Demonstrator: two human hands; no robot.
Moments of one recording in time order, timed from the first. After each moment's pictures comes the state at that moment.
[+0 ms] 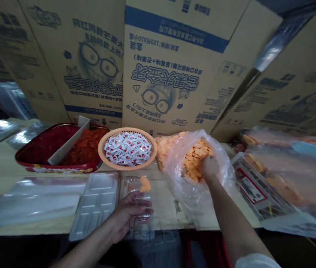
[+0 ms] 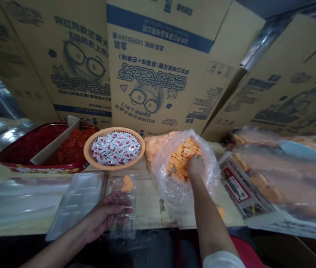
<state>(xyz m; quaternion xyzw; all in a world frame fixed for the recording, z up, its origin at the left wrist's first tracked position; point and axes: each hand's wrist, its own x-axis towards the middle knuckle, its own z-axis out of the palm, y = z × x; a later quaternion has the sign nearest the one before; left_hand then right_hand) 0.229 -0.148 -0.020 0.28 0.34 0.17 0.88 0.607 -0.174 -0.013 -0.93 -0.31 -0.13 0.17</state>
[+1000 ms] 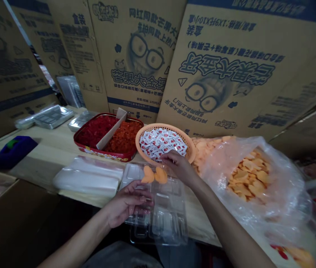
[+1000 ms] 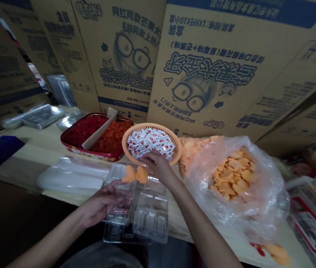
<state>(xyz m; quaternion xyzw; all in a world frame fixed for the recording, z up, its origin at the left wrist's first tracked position) 0.128 -0.109 -0.008 0.28 0.32 0.24 0.87 0.357 -0.077 0.031 -0.55 -0.72 0.21 0.37</state>
